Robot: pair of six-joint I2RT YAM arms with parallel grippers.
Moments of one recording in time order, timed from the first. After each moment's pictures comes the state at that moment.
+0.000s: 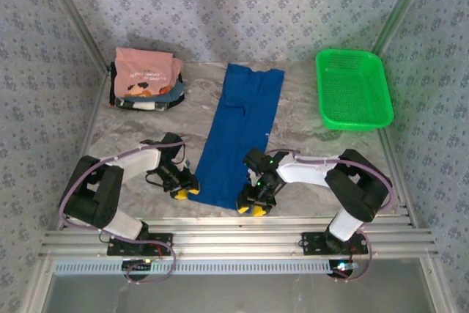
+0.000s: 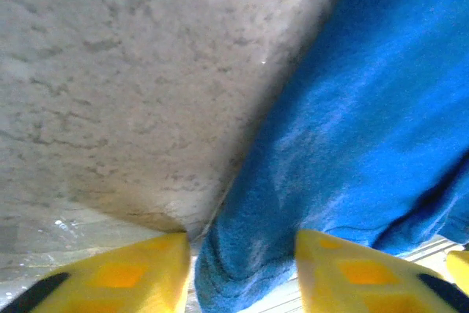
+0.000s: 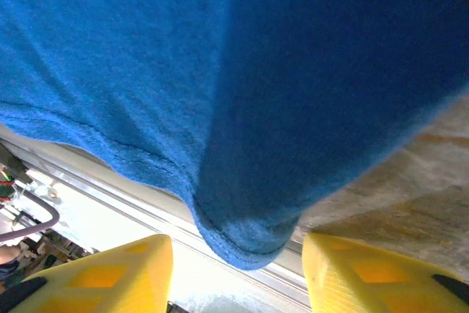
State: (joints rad) left arm -0.40 1.51 0.71 -0.79 0.49 -0.55; right arm 0.87 1.64 0.81 -0.60 -0.62 0.86
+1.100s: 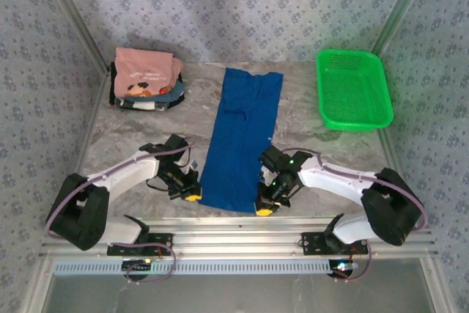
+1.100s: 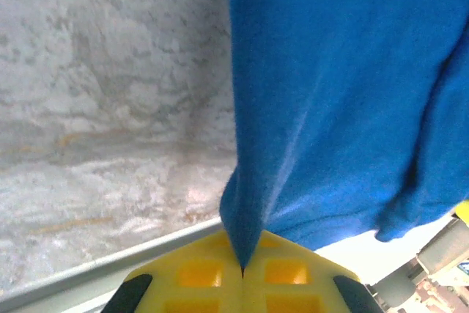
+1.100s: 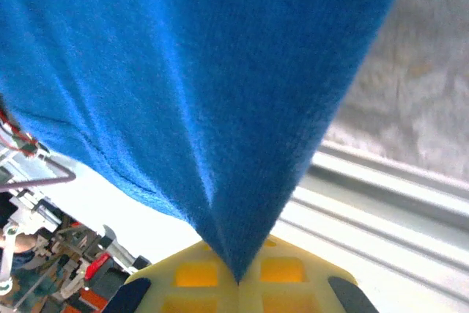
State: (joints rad) left arm -0.51 1.33 0.70 -0.85 0.58 -0.64; right arm 0.80 1.37 0.74 -0.80 -0.64 0.82
